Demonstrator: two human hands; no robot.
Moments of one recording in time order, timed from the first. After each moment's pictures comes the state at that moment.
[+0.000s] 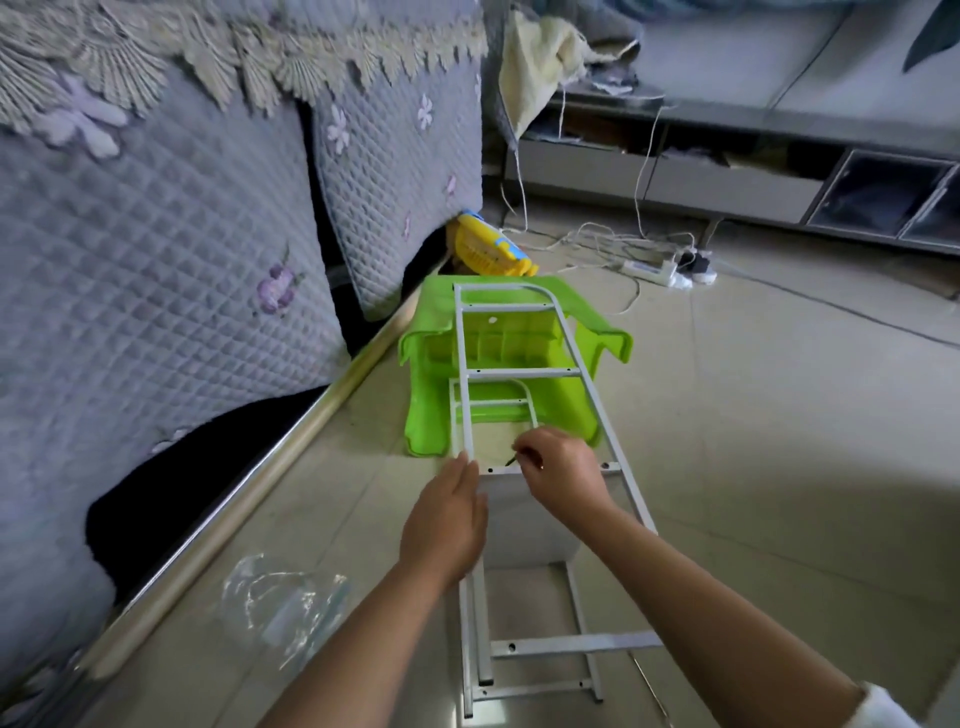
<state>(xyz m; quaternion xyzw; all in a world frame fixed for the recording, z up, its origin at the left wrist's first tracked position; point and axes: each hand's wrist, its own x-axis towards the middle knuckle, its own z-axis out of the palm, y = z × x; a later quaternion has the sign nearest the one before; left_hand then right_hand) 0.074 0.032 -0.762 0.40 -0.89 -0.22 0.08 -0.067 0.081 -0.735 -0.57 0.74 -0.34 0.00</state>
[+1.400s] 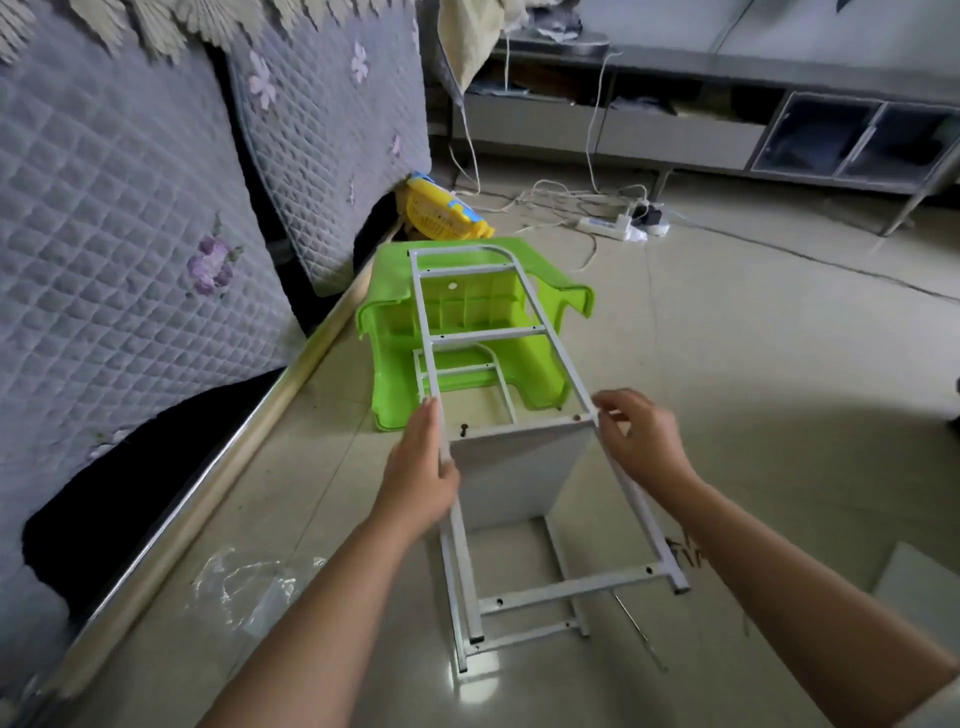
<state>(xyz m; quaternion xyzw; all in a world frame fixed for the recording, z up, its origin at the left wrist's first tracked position) 0.072 0.011 -0.758 0.36 -0.86 -0.34 0.12 -0.123 0.144 -0.734 -0.42 0.83 -0.37 0.01</state>
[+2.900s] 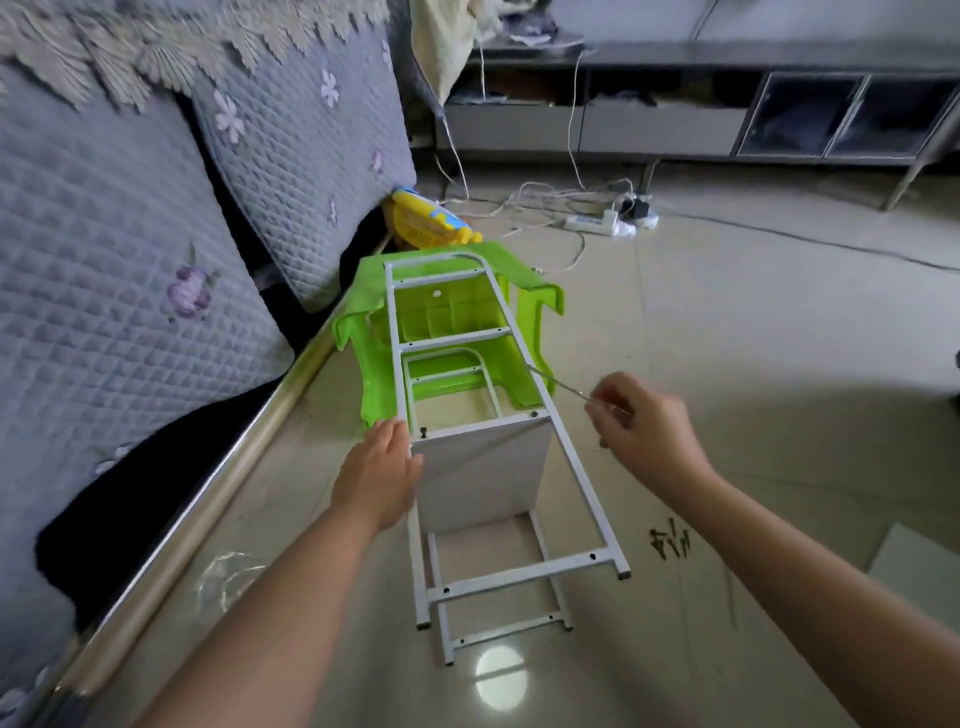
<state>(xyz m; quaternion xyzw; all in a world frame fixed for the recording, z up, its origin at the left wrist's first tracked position) 0.065 0.019 -0.753 0.37 -0.93 -0.08 -0.01 -0.116 0.205 -0.677 -0.40 0.82 -0.40 0.07</state>
